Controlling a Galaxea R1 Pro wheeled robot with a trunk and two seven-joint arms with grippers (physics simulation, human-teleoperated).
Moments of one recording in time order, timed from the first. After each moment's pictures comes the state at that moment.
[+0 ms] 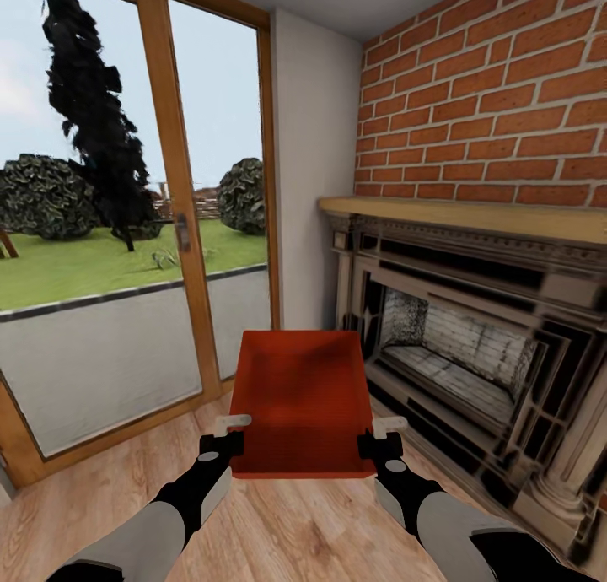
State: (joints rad) left arm -0.70 -0.10 -0.10 -0.31 0.11 -0.02 0.25; right arm -0.78 0.12 0.00 -0.07 0.14 -0.24 -0.20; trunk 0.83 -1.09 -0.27
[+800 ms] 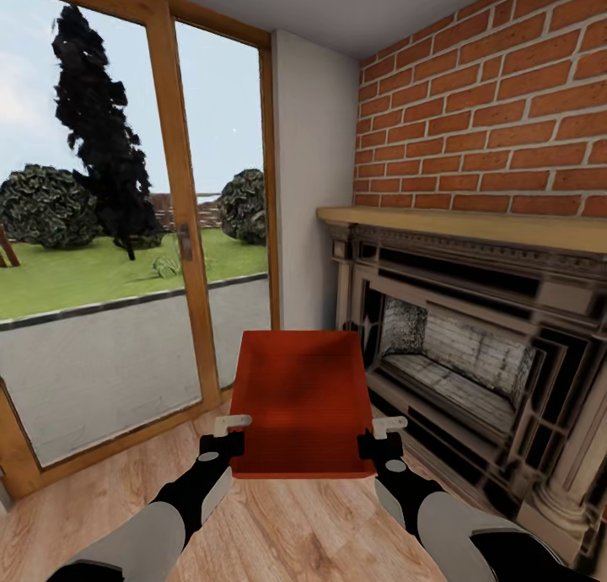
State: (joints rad) left arm -0.70 -0.10 -0.10 -0.31 0.11 -0.02 0.25; right arm -0.78 0.12 0.00 -0.07 0.14 -0.24 -0.20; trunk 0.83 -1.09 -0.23
